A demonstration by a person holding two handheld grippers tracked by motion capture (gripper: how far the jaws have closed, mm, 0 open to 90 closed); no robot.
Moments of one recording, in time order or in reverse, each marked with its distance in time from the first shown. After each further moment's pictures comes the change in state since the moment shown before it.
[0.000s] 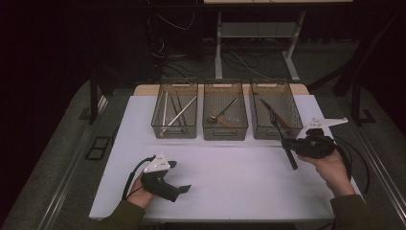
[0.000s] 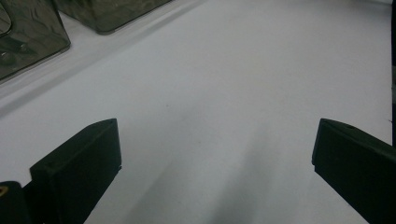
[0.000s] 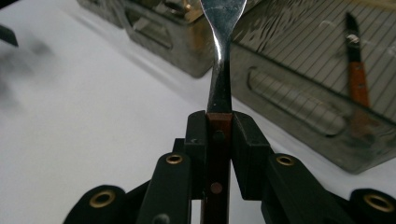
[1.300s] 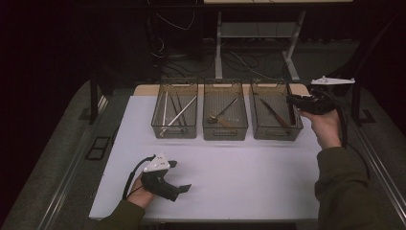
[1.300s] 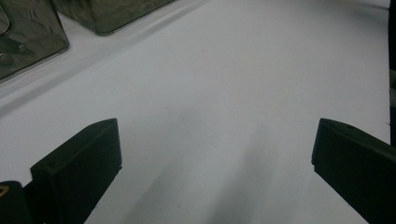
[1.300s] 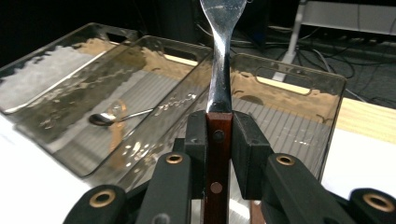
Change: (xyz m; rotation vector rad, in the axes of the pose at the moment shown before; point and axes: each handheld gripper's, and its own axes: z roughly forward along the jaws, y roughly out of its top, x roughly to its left) left arm 0.001 0.000 0.001 -0.008 -0.008 -0.014; right arm -0.063 0.086 0.013 -0.198 -0.164 0.085
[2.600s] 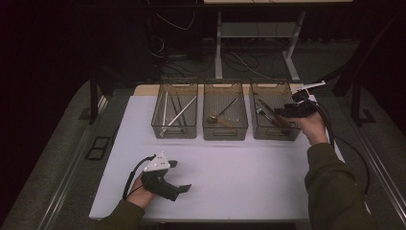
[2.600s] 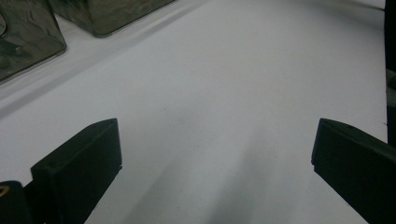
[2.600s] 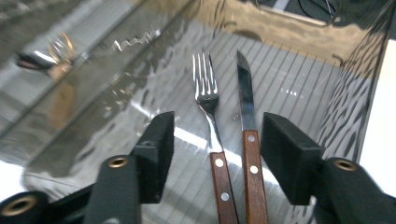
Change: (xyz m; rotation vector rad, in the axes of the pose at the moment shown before) left arm 0.001 0.001 0.000 -0.003 -0.008 0.010; right arm -0.009 -0.019 0.057 0.231 -0.051 0.000
